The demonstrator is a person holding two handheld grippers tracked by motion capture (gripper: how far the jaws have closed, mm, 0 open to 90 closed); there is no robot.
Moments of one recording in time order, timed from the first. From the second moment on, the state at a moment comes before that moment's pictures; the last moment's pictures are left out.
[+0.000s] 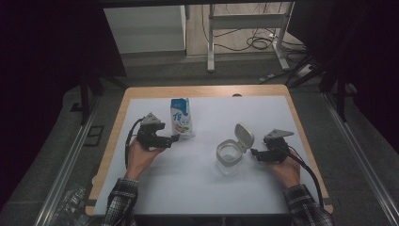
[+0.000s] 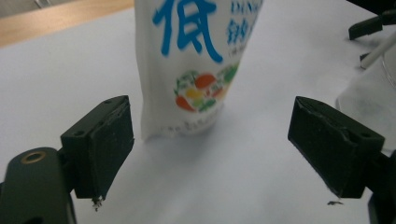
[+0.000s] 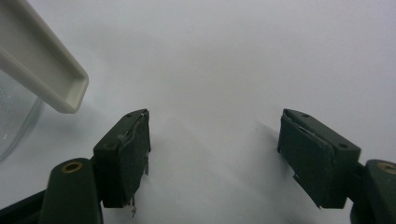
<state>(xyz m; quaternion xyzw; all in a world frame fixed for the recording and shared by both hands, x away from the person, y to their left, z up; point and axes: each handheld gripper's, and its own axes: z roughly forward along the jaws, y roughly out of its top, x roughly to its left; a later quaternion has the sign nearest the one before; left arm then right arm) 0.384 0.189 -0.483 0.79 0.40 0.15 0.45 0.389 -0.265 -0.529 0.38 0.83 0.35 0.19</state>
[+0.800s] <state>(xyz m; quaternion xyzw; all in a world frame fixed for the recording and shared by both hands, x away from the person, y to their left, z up) 0.442 0.189 -0.452 0.80 0.34 0.12 0.47 0.389 -0.265 -0.530 0.38 0.84 0.35 0.19</state>
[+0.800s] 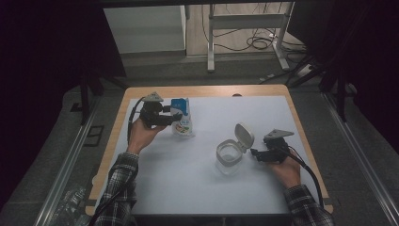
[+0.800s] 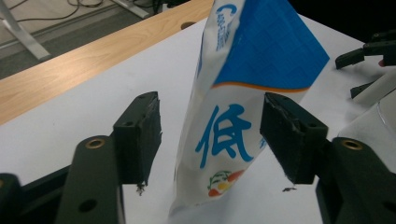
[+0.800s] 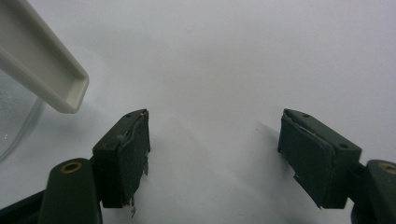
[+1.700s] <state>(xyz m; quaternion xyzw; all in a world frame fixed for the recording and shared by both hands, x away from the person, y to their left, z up) 0.445 0.192 -0.454 0.81 0.28 0.15 0.50 0.389 -0.265 -0.530 0.38 0.84 0.35 0.19</state>
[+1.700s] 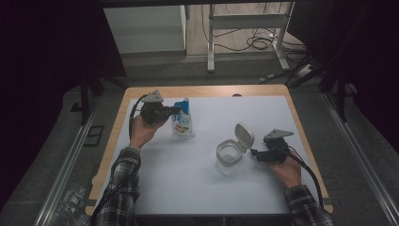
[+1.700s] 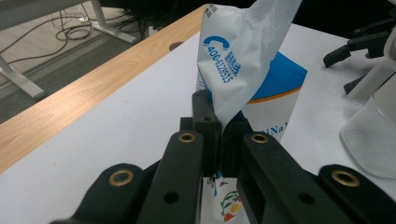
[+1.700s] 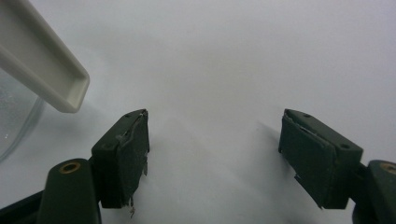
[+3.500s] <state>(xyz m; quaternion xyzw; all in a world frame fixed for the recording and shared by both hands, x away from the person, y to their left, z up) 0.348 0.169 -0.413 0.81 0.26 0.15 0.49 0.366 -0.261 -0.507 0.39 0.84 0.34 0.18</state>
